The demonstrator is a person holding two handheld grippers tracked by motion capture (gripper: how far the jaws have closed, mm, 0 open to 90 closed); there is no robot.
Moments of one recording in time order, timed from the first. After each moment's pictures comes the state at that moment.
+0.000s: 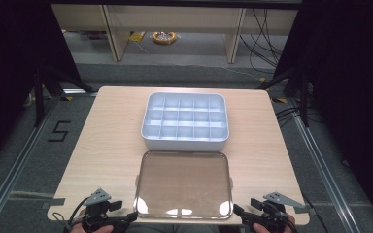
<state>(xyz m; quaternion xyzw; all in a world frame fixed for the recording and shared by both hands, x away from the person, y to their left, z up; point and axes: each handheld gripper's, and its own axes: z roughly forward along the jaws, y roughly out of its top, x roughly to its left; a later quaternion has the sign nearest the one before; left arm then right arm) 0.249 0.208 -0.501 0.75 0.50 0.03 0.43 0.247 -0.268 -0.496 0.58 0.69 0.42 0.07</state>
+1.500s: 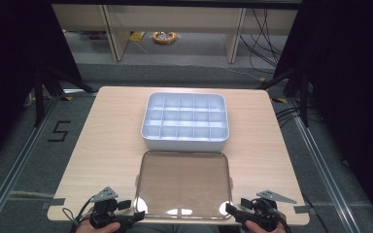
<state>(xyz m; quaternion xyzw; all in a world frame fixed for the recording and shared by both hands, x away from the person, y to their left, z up) 0.258 0.194 -0.506 0.76 0.47 0.00 0.45 0.256 -0.255 -0.502 0.57 0.69 0.44 0.03</state>
